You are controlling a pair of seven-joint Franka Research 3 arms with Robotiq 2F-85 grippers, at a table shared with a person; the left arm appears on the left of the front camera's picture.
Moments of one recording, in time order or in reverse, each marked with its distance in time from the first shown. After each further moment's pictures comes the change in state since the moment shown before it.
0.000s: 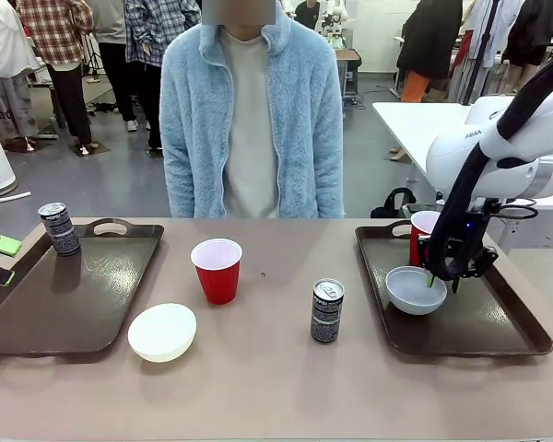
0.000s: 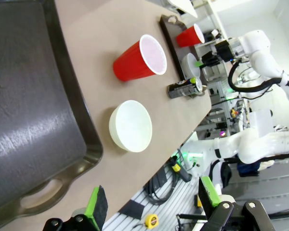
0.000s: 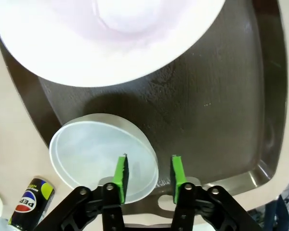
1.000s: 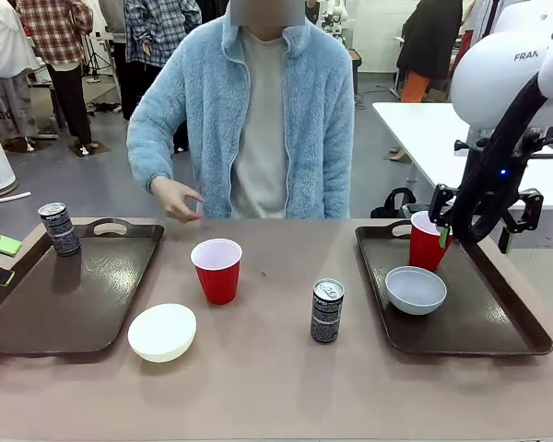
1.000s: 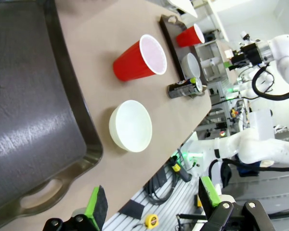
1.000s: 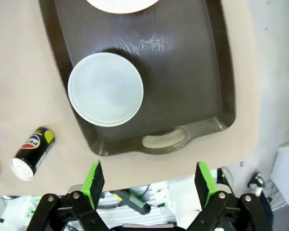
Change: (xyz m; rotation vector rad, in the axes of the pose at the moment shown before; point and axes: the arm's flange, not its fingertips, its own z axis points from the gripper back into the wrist) left arm 0.000 0.000 0.000 0.000 0.000 0.000; right arm -0.060 -0.001 0.108 -0.078 -0.037 0.051
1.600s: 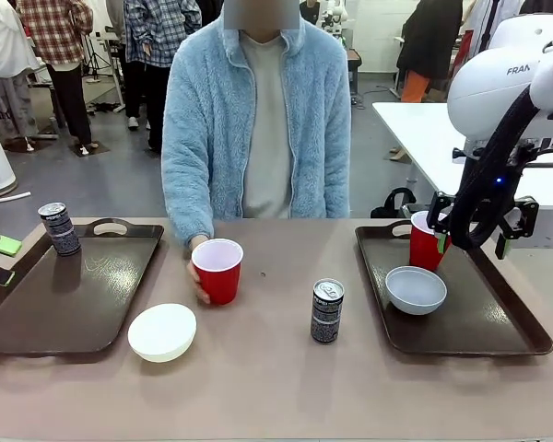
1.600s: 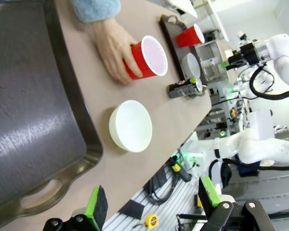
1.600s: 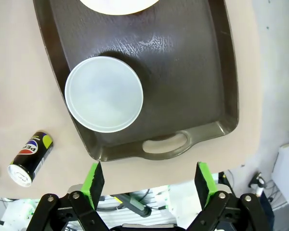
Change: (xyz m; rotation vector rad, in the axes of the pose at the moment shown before) left arm 0.000 0.000 0.000 0.000 0.000 0.000; right arm 0.004 0.000 -0.009 0.002 0.002 -0.003
